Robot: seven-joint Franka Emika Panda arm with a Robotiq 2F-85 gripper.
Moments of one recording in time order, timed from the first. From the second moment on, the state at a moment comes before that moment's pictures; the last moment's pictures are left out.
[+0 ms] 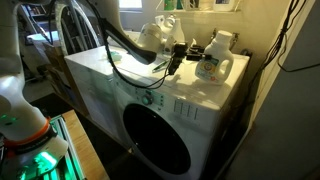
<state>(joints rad) -0.12 0.37 -0.04 -1.89 -1.97 2.08 2.45</state>
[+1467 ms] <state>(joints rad) -0.13 0.93 0.00 -1.04 -2.21 2.37 2.64</state>
